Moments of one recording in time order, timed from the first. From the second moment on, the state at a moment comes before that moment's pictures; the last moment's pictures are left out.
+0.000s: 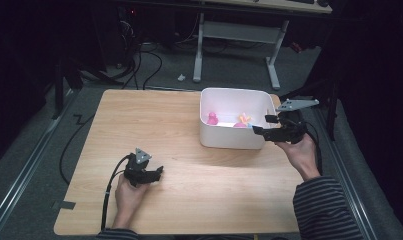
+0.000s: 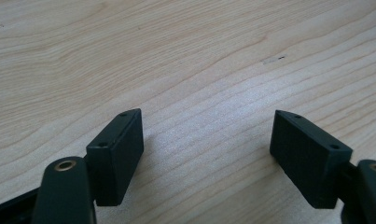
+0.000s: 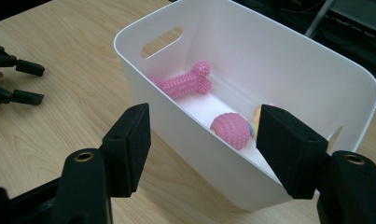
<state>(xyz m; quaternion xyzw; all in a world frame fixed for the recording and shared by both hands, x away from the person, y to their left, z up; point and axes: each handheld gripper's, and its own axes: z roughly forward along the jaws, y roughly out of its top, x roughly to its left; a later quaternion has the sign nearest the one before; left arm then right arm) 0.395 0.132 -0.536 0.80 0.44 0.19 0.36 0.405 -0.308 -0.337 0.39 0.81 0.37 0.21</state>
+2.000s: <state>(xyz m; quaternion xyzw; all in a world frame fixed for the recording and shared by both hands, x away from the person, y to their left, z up) 0.395 0.131 -0.536 0.80 0.44 0.19 0.36 0.329 -0.313 -0.392 0.43 0.78 0.41 0.19</state>
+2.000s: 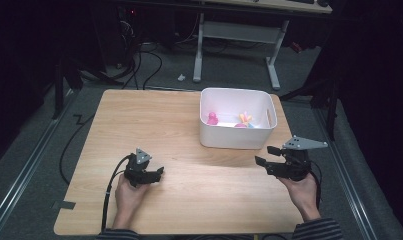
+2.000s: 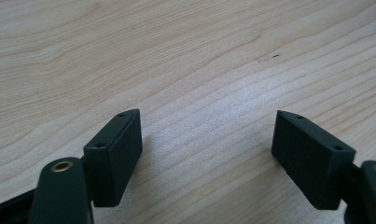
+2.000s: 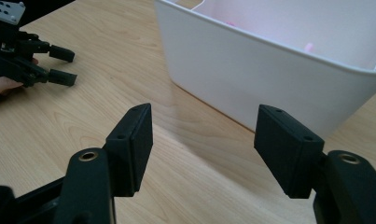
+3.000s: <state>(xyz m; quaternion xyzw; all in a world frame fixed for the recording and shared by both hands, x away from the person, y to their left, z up) 0.394 0.131 -0.536 0.80 0.44 0.19 0.36 0.368 -0.275 -0.456 0.43 0.79 0.40 0.17</state>
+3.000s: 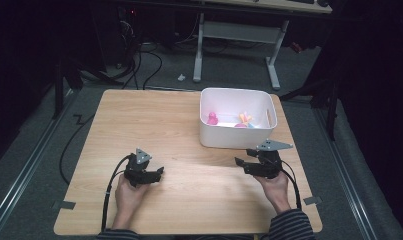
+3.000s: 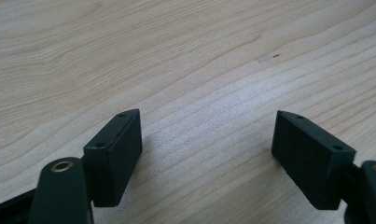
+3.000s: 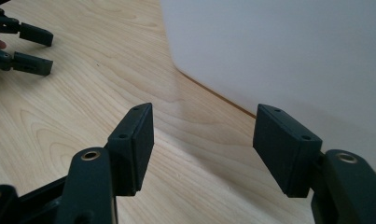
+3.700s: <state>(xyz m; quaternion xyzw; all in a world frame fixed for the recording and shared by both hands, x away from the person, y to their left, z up) 0.394 0.131 -0.536 0.80 0.44 0.19 0.36 0.386 -0.250 -0.488 0.42 0.80 0.39 0.16</state>
